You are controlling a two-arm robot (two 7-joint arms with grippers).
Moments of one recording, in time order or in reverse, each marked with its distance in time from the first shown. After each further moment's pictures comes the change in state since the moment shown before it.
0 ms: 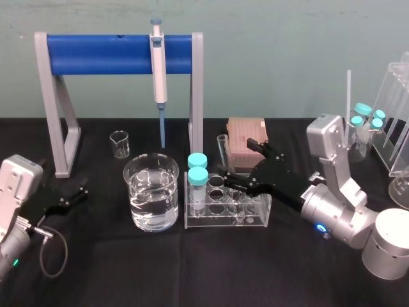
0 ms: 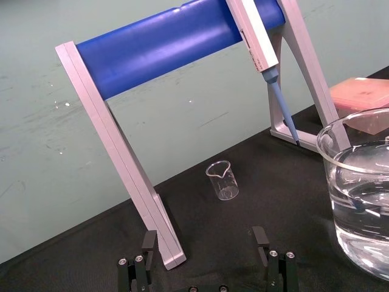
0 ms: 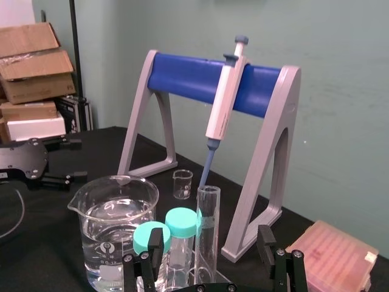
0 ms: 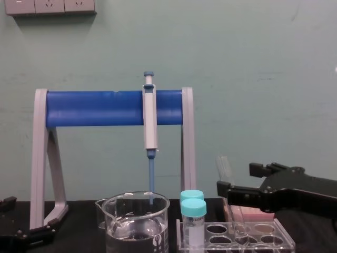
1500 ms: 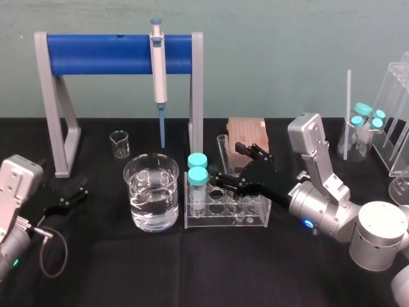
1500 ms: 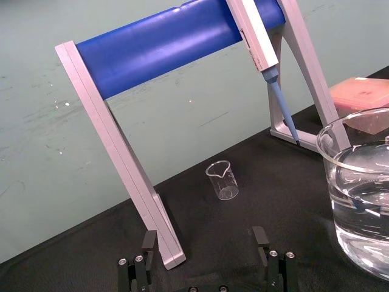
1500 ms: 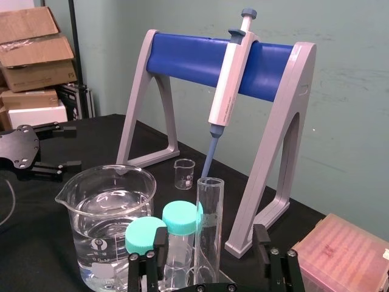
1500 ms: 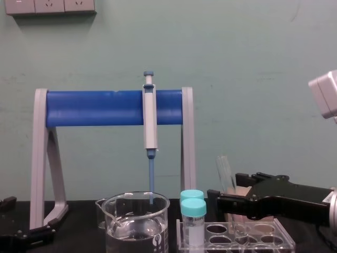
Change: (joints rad) left arm 0.000 0.000 0.000 0.000 0.000 0.000 0.000; right arm 0.051 -0.081 0.017 0.105 -0.069 0.030 0.054
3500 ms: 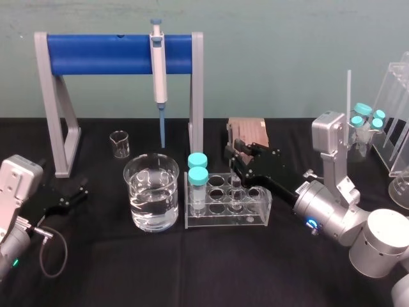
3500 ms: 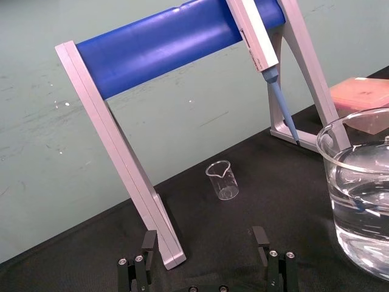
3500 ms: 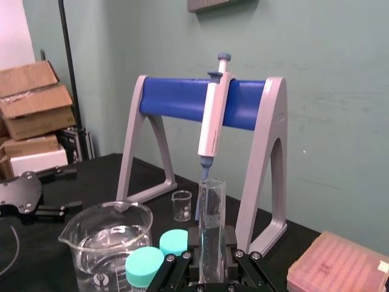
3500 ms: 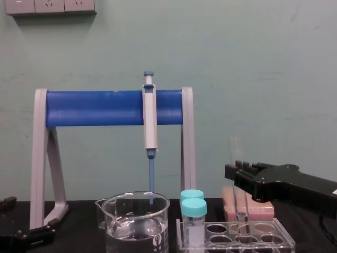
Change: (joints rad) left arm 0.000 0.000 0.000 0.000 0.000 0.000 0.000; right arm -0.043 -0.038 0.070 0.001 0.072 -0.084 0.023
